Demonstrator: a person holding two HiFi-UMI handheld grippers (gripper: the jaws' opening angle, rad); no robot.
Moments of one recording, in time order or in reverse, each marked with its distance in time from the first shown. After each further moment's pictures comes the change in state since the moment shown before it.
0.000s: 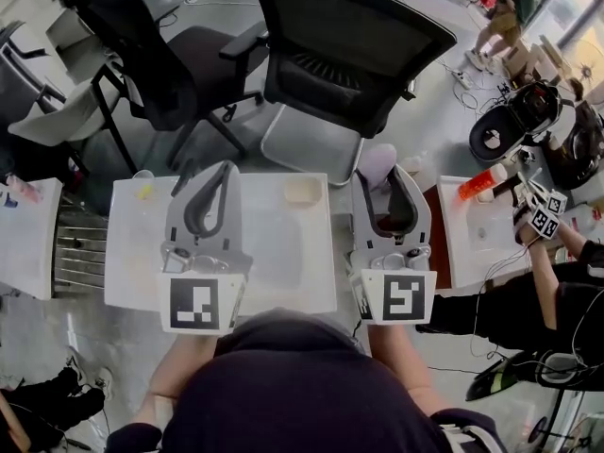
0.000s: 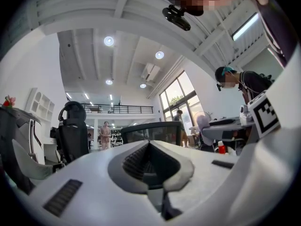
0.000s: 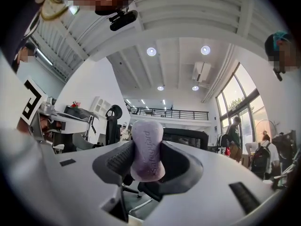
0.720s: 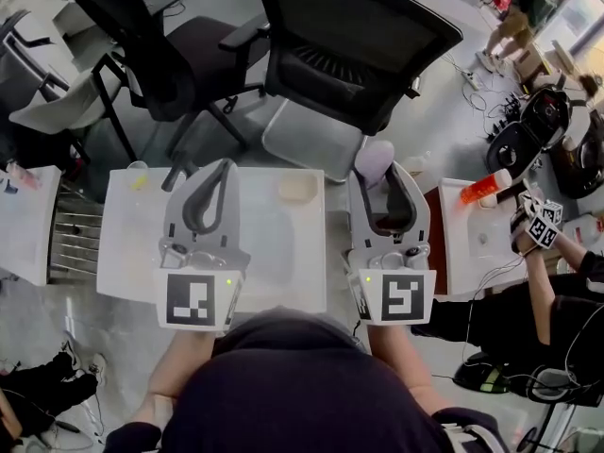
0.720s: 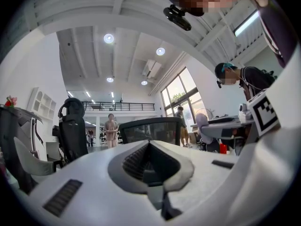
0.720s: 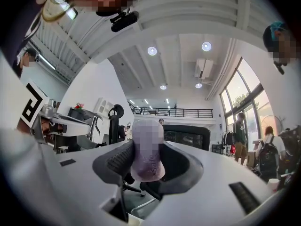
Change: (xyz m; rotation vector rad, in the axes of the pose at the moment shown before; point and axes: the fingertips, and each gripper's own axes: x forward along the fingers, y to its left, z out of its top) left arm 0.013 -0.020 -0.015 0.000 0.031 0.023; right arm 0.003 -0.017 -0.017 0.022 -0.002 0.059
